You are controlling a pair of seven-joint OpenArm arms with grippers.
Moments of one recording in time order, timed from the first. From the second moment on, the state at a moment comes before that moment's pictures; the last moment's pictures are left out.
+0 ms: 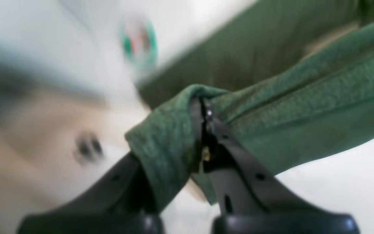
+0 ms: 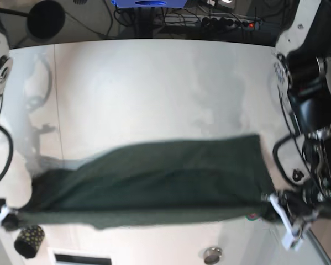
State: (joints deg) left arm -32.3 -16.7 -18.0 69.2 -9.4 -41.7 57.2; right arm 31.2 21.2 20.2 67.0 21.0 33.8 -55.4
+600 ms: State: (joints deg) left arm -3.2 -14.2 -18.8 93.8 -8.8 -41.7 60.3; right arm -1.1 14.2 27.7 88.0 21.2 33.6 -49.9
